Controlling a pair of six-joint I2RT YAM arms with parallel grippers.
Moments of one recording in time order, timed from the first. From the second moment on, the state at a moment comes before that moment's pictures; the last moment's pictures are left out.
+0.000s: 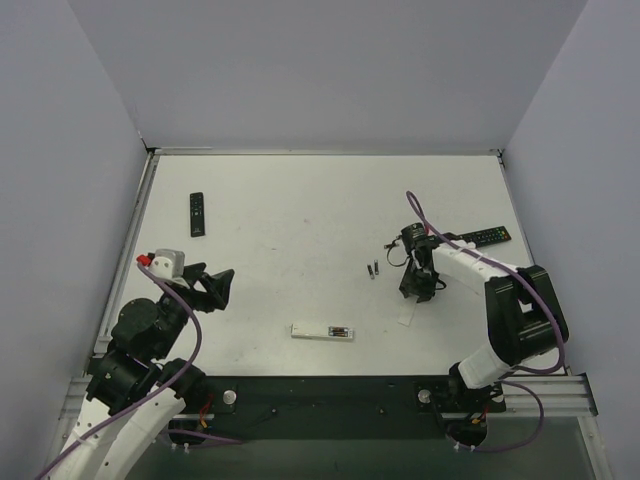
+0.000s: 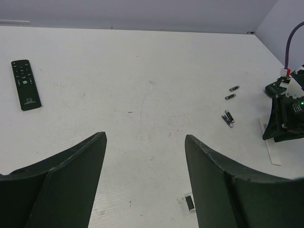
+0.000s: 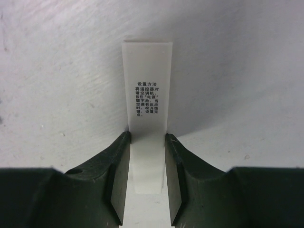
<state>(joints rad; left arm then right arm) -0.52 0.24 0.61 -0.44 -0.19 -0.28 0.32 1.56 0.83 -0.67 0.20 0.73</state>
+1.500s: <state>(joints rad) -0.51 0.13 0.61 -0.52 -0.35 -0.31 1.07 1.73 1.24 -0.84 -0.09 -0.50</state>
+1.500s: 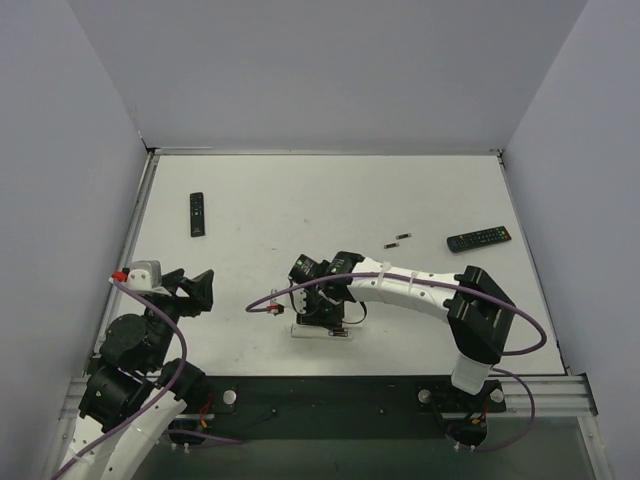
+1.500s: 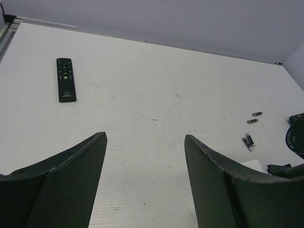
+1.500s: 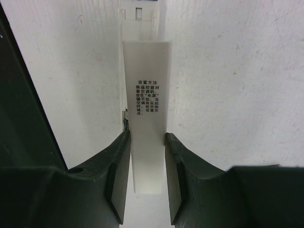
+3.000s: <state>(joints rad) -0.50 0.13 0.61 -0.51 -0.37 -0.31 1.11 1.85 1.31 -0.84 -0.08 -0.44</state>
